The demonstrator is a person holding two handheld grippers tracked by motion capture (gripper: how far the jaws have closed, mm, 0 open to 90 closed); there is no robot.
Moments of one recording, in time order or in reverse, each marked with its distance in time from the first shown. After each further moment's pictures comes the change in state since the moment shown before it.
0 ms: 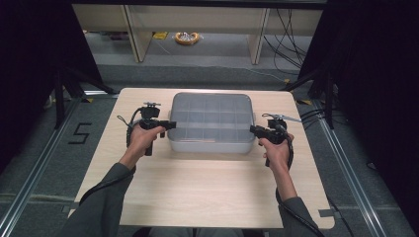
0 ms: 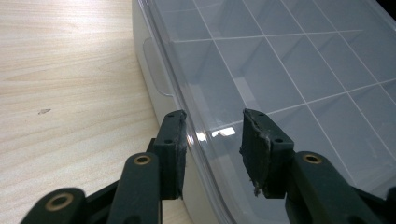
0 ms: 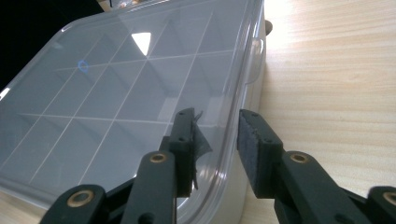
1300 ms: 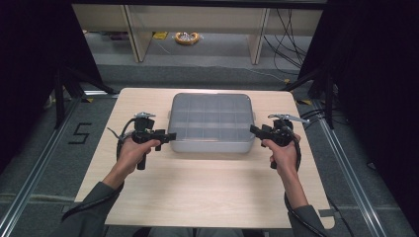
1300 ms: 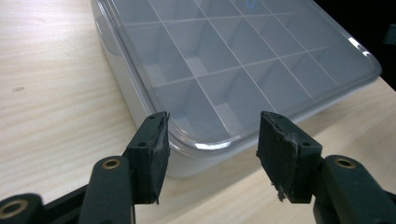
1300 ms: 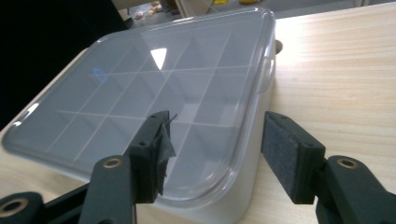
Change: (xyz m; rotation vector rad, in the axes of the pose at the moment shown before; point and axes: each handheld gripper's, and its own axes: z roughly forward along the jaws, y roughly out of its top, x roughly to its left) left arm -0.021 -0.037 -0.046 -0.042 -0.110 0.059; right arm 0.008 0.004 -0.033 -0.040 0.058 -0.041
